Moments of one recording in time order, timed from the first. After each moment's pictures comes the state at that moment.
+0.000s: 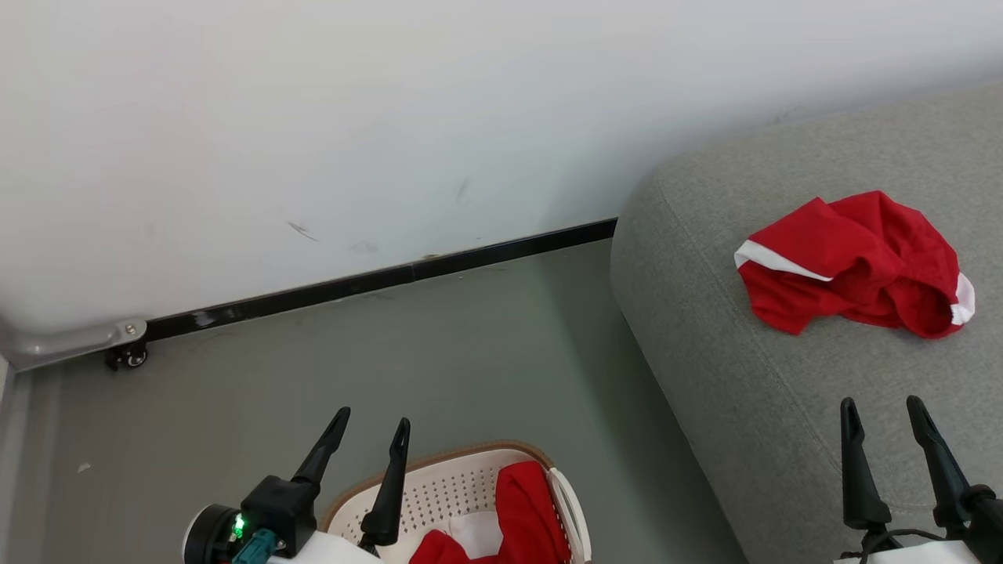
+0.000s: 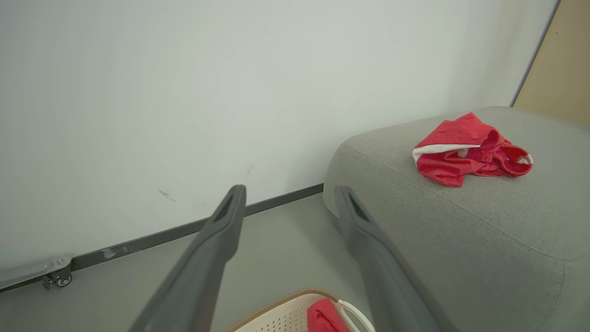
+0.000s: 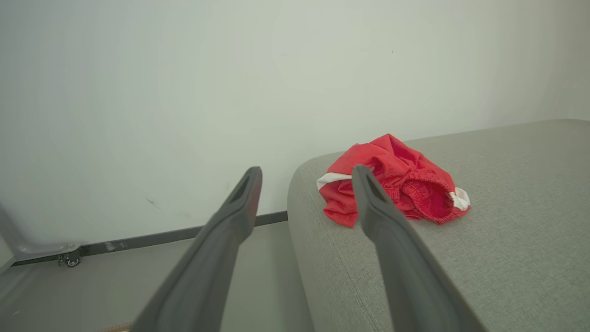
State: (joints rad) left arm -0.05 0.14 -0.32 0.25 -0.25 0.03 -0.25; right arm 0.12 -0.04 -0.18 0.15 0.08 0.12 -0.25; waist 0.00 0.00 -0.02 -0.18
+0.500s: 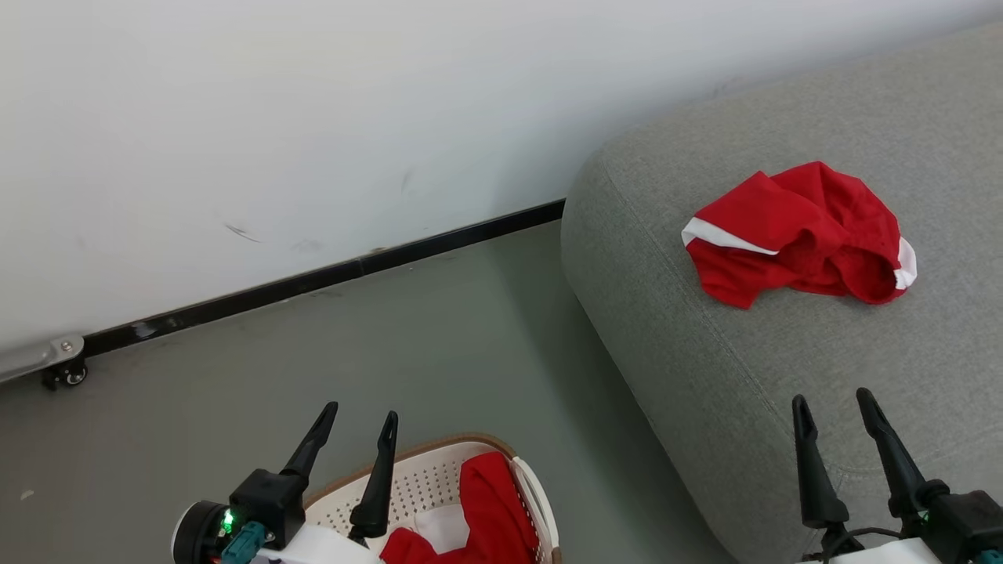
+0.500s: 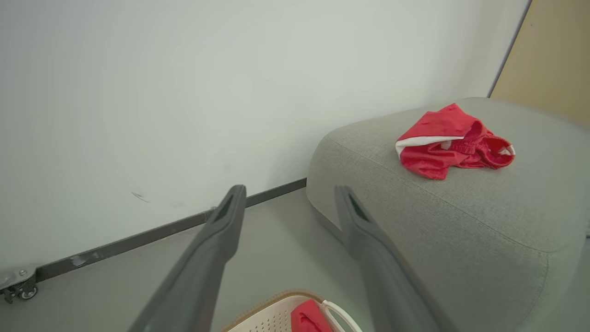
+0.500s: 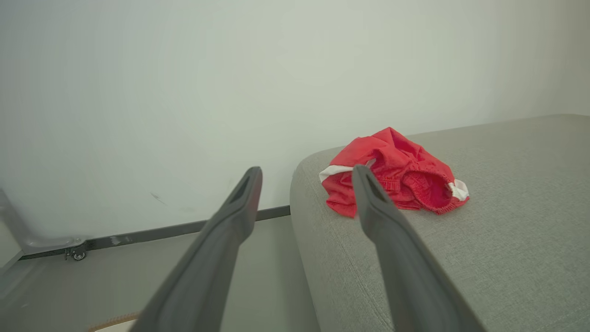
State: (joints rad) left arm -0.07 0.13 -0.29 0.27 -0.24 0.03 -0.25; right arm 0.12 -0.04 -0.09 0.12 0.08 0.12 -0.25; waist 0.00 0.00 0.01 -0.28
